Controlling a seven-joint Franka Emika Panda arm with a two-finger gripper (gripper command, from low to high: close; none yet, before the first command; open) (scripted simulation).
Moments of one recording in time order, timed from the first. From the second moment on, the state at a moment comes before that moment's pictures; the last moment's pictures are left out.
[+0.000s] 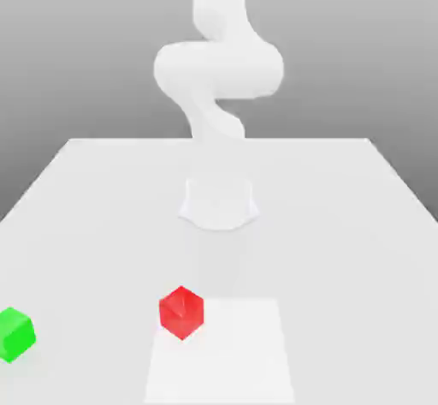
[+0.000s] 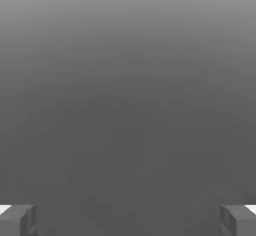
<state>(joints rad) -0.04 -0.73 0.02 -2.36 -0.01 2.35 0.86</state>
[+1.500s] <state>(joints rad) -0.23 0.03 -0.05 -2.70 0.05 2.73 1.44</state>
